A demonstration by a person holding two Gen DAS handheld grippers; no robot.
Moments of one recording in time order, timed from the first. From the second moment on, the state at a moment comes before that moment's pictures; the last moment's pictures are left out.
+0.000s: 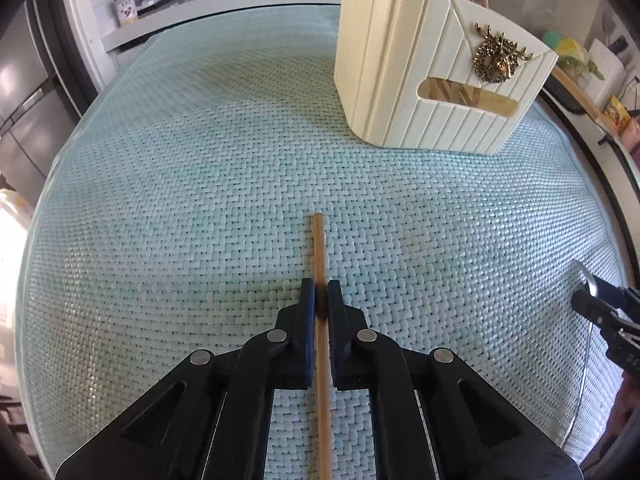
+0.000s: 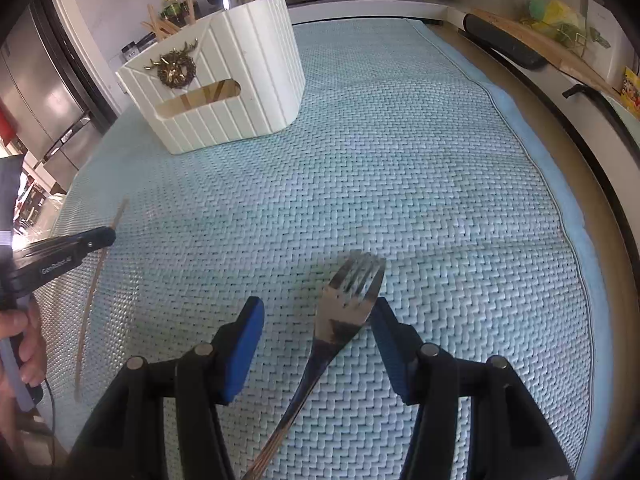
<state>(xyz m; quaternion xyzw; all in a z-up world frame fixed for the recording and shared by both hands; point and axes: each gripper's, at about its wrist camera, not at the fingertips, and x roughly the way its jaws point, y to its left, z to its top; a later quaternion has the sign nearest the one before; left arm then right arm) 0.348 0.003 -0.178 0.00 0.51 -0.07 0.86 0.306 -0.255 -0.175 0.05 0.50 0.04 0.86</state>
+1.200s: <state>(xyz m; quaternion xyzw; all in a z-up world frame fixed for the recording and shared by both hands) 0.245 0.045 -0.024 -0.12 0.31 -0.14 0.93 0.216 -0.238 -0.031 -0.02 0.24 0.15 0.96</state>
